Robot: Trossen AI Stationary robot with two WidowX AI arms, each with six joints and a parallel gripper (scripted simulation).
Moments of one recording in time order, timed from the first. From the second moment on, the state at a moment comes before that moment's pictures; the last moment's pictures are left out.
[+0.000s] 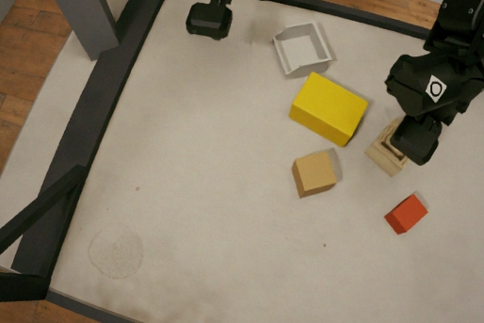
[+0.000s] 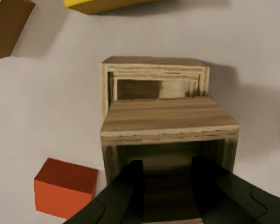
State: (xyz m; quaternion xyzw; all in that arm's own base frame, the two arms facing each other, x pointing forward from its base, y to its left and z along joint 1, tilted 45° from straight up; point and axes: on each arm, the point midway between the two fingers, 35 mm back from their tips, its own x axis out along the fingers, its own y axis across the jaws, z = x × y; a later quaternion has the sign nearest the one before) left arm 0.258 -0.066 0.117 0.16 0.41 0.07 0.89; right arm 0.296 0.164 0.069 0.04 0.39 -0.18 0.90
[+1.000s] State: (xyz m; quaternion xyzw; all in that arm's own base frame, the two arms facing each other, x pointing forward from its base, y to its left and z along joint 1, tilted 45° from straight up) left arm 0.352 -0.102 0.134 0.07 0.21 -0.17 0.96; right arm 0.296 0.165 0.069 0.04 0.39 -0.18 0.90
